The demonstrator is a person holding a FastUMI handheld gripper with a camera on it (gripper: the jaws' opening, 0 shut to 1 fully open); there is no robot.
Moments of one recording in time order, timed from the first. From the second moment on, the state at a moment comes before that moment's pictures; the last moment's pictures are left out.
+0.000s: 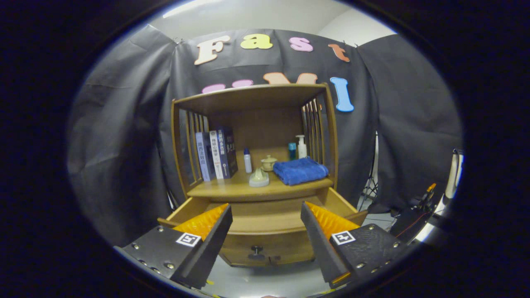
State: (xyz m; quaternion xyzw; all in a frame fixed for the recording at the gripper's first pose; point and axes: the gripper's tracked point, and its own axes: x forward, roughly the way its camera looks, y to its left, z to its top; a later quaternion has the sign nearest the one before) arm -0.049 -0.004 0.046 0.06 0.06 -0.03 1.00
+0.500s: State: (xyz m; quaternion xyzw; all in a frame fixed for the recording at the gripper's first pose) arm -0.035 0.018 -0.071 0.04 0.13 0.00 0.99
